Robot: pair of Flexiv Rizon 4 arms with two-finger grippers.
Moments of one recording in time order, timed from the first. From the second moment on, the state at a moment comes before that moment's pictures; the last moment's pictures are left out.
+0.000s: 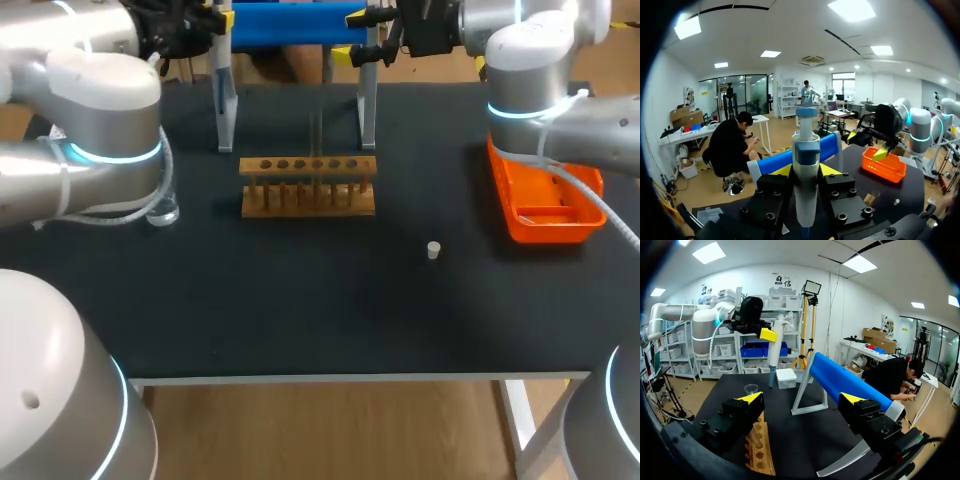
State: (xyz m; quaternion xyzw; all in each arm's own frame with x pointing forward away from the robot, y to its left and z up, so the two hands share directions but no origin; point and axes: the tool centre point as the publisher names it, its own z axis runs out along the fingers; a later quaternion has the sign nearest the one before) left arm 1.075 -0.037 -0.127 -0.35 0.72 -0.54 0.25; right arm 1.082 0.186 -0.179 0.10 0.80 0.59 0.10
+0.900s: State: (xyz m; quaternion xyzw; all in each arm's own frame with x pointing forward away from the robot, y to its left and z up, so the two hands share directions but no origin) left arm 1.111 -0.047 -0.127 -0.44 0.68 -0.48 0.33; right arm 1.082 0.186 -0.179 0.10 0.80 0.59 0.10
